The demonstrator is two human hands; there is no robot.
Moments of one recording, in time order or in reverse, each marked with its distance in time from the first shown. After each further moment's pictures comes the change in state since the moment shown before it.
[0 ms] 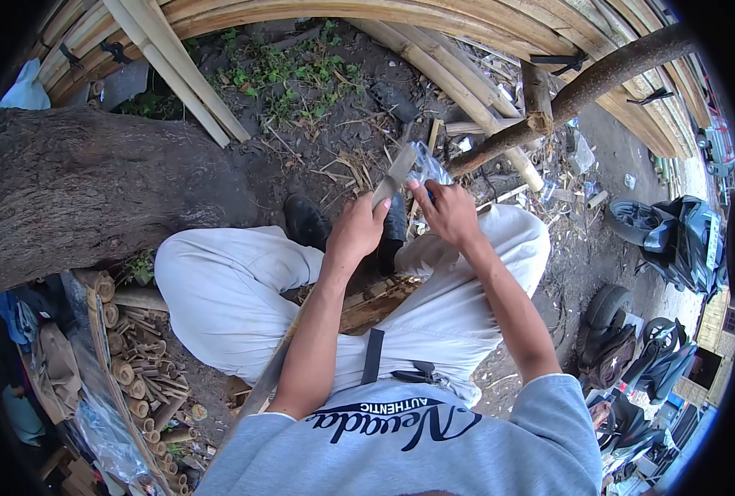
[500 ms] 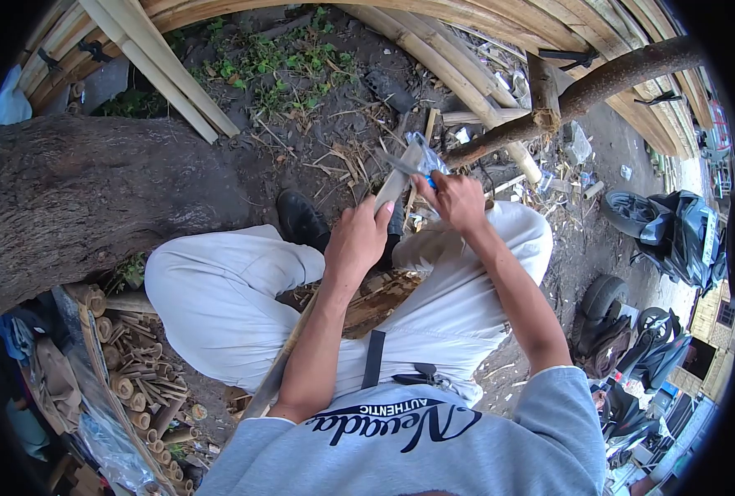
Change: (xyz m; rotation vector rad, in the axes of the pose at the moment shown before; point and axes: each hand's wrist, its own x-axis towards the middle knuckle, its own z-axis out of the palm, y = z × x) left_hand -0.015 0.013 -0.004 0.131 0.030 -0.017; right_hand 0.022 0.042 0.025 -0.310 0.203 -0.188
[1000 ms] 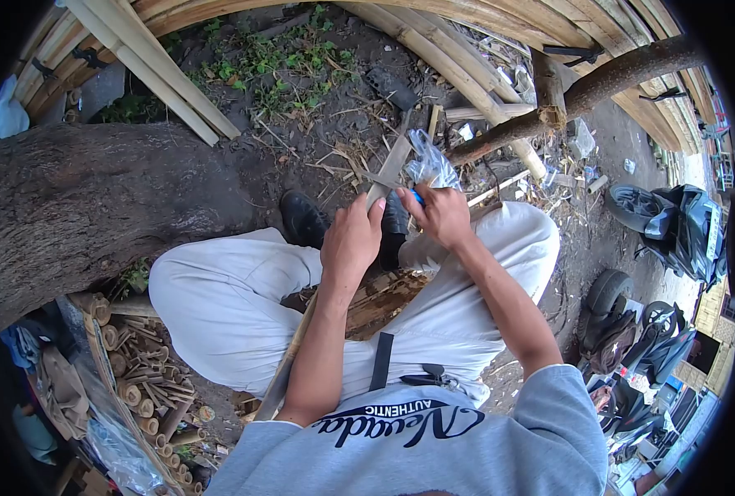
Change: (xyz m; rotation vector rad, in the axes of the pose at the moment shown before) left_hand 0.007 -0.014 -0.002 0.067 0.109 0.002; right_hand -0.009 -0.043 -0.001 0.231 -0.048 0.017
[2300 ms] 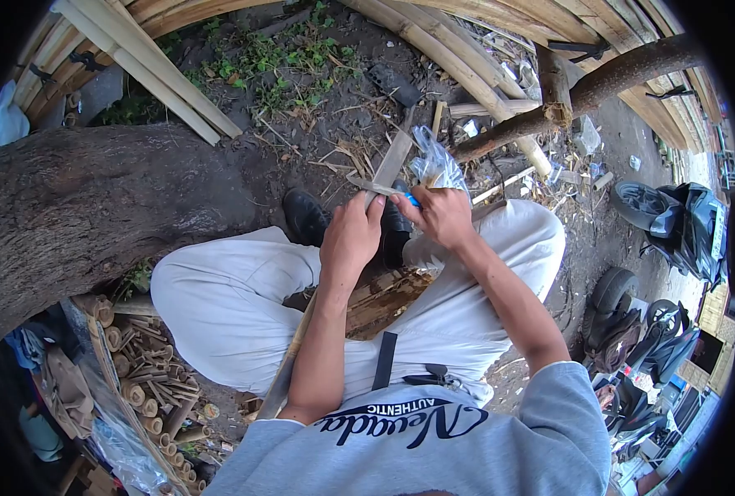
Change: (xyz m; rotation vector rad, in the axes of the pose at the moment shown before) left_hand 0.006 0.004 -0.010 -0.106 -0.049 -0.052; right_hand 0.003 -0.006 -0.003 -0.049 -0.041 -0.089
